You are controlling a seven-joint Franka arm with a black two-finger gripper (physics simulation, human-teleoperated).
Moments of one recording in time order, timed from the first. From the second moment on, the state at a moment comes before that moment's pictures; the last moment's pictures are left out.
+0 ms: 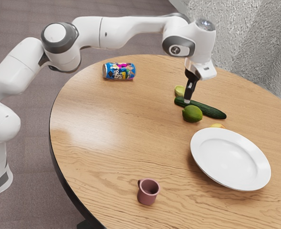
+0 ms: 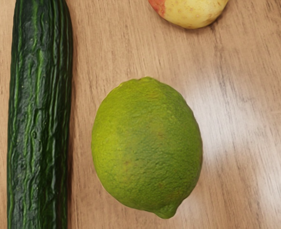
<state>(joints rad) 0.80 0.96 -1.44 -1.16 1.14 1.59 0.25</state>
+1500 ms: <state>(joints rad) 0.75 1.06 -1.33 -1.15 1.14 1.78 0.16</state>
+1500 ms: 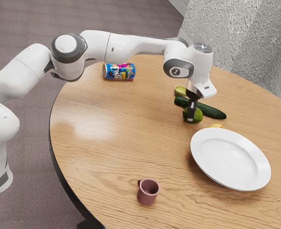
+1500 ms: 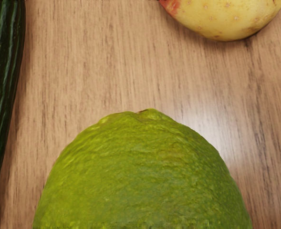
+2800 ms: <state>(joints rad) 0.47 0.86 -1.38 -1.14 1.20 1.61 0.15</state>
